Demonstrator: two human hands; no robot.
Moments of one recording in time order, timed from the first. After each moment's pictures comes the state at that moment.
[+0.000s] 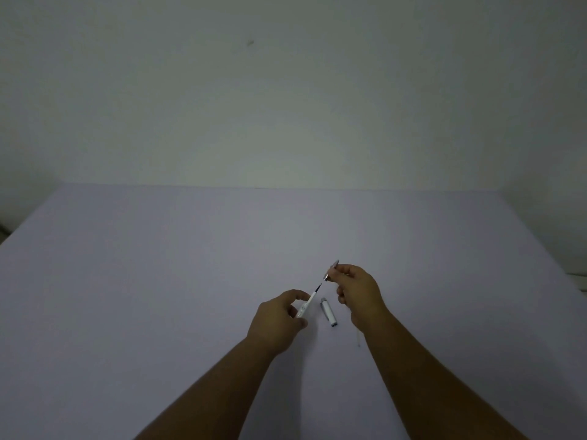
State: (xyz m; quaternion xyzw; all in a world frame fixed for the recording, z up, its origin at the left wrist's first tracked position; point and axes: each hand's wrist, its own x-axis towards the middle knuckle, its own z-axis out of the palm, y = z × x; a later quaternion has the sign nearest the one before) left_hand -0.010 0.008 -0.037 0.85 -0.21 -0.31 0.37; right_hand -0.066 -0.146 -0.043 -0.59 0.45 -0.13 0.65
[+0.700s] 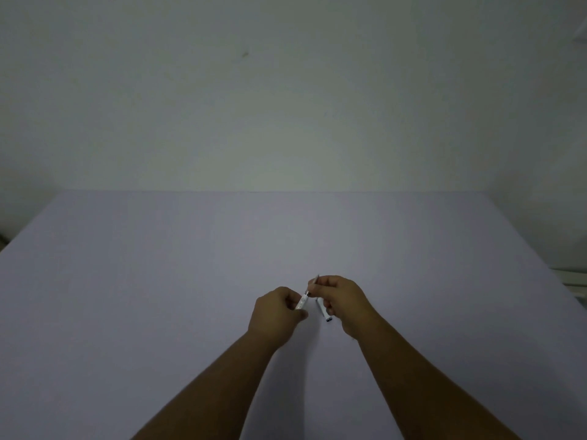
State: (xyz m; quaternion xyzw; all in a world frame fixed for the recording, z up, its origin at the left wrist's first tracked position) left_hand -0.022 0.008 -0.019 0.87 -0.20 -0.26 0.38; right_hand -0.087 -0.119 -0.026 -0.63 0.36 -0.05 0.69
